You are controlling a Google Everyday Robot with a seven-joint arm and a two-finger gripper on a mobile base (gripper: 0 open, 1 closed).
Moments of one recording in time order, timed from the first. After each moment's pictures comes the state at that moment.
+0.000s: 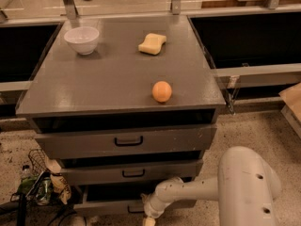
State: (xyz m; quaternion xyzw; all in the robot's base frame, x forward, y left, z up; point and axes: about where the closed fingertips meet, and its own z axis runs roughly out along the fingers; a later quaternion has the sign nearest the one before) arm 0.424 0.036 0.174 -0.67 0.69 0.24 0.12
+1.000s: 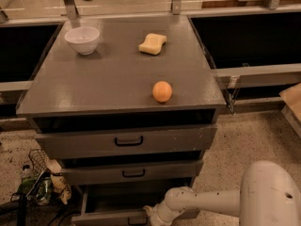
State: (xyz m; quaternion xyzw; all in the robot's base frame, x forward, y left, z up) arm 0.365 0.015 0.188 -0.68 0.66 0.29 0.12
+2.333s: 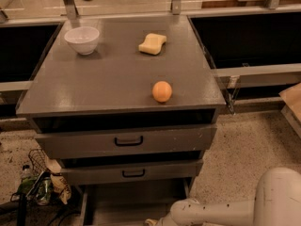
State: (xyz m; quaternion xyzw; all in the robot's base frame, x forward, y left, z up) arm 0.304 -0.003 0.202 -0.71 0.63 0.30 0.11
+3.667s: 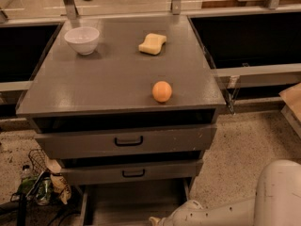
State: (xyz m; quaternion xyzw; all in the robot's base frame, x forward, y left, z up) arm 0.320 -0.007 0.211 -0.68 0.68 0.24 0.14
